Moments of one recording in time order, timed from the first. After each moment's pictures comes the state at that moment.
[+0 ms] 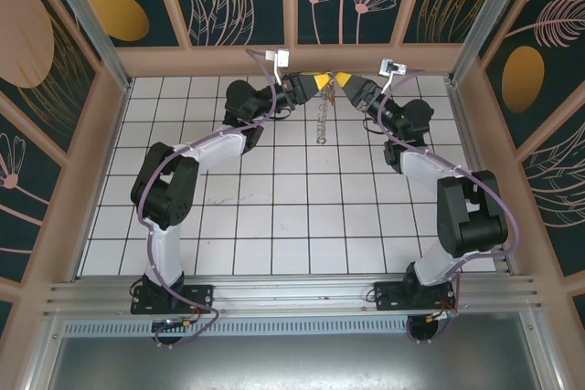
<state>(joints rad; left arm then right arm) -0.53 2.00 1.43 1.09 0.79 -1.05 0.22 1.62 0.93 1.17 -0.74 1.20</state>
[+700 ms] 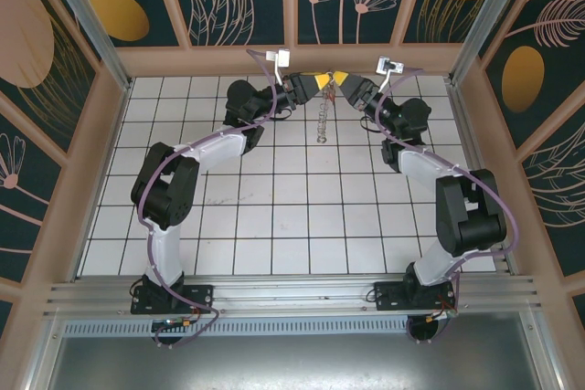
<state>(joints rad) -0.54 2.00 1.43 1.08 0.78 -1.05 0.24 1.63 0.95 1.18 -0.73 1.20</state>
